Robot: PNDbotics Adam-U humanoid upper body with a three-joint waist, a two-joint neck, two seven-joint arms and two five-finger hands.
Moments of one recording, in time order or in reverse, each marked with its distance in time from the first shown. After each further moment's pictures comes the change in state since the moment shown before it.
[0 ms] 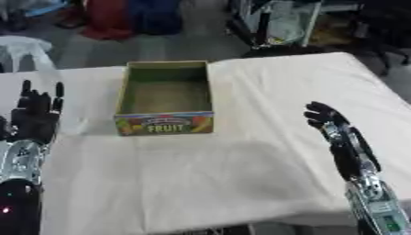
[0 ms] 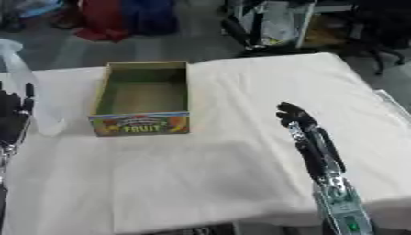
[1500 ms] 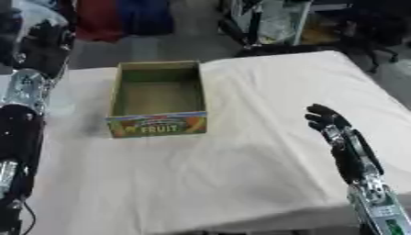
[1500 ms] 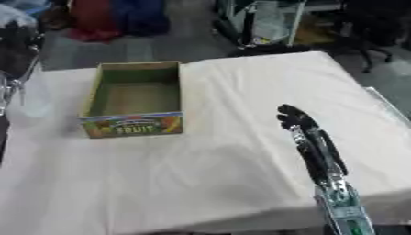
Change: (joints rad) left arm -0.356 0.144 -0.085 0.198 0.069 0.068 -0.084; right arm -0.007 0.009 0.022 0.000 -0.001 0.000 0.022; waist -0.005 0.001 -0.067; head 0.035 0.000
